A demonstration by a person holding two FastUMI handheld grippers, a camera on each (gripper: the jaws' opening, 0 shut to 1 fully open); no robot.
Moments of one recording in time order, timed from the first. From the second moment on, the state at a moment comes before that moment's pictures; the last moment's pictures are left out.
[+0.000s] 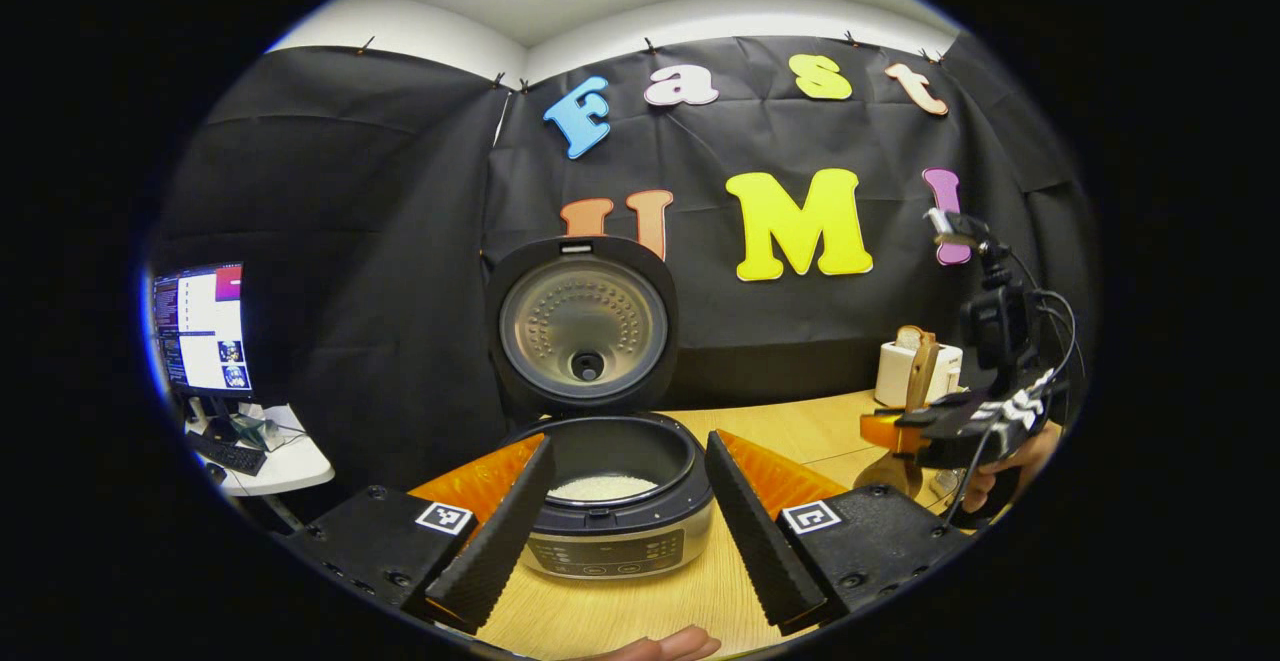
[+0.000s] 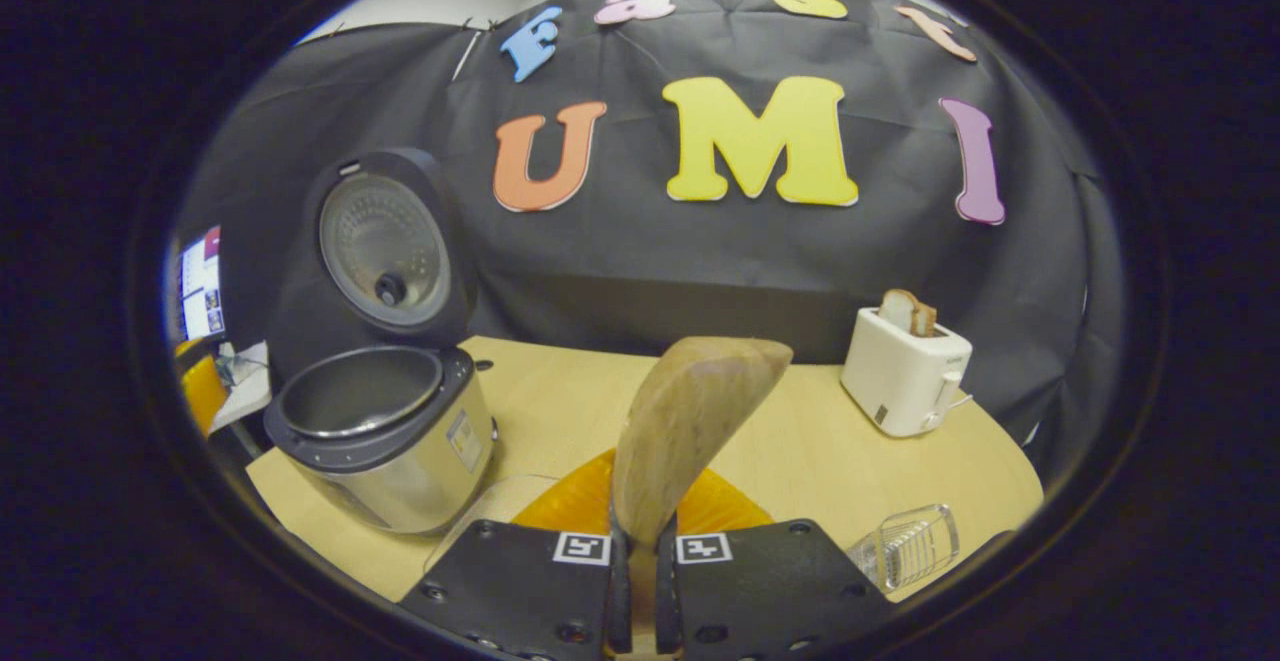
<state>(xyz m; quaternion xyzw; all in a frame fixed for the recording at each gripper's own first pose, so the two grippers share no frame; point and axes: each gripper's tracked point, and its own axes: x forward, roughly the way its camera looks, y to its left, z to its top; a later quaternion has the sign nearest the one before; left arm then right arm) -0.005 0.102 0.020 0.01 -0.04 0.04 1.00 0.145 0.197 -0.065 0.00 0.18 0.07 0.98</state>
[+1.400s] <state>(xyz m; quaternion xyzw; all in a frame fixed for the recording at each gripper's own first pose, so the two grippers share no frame) 0.017 0.093 -0.001 -0.02 0.00 0.01 1.00 0.130 0.246 -0.113 0.12 0.26 0.08 0.96</state>
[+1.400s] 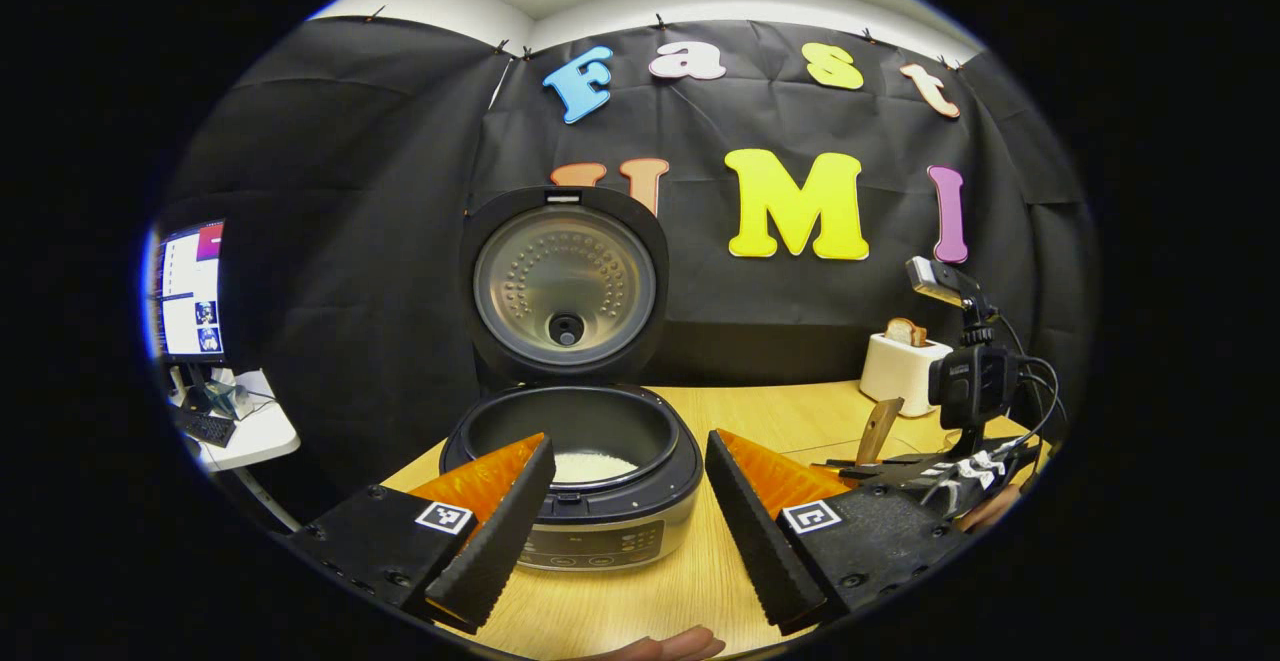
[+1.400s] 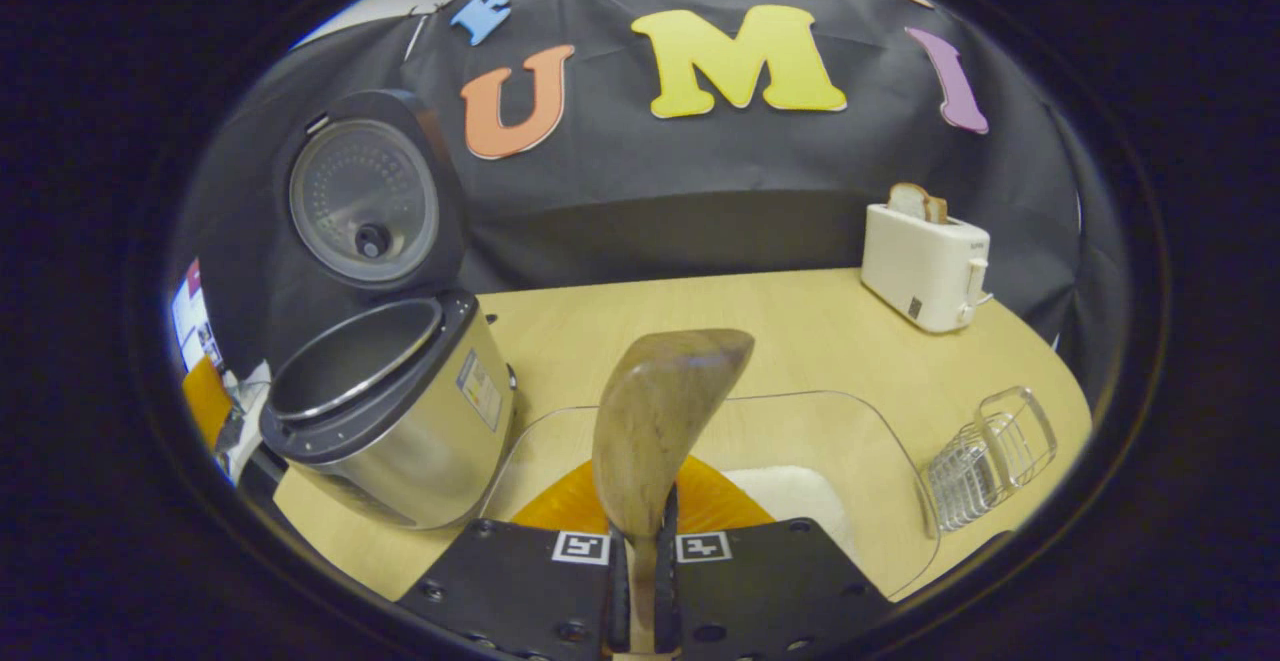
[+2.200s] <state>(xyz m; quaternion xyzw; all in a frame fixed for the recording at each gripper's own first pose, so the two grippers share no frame) 0.023 0.091 -0.005 -0.08 0.01 0.00 1.00 0.137 0.201 -0.135 0.34 0.27 0.06 0.90</state>
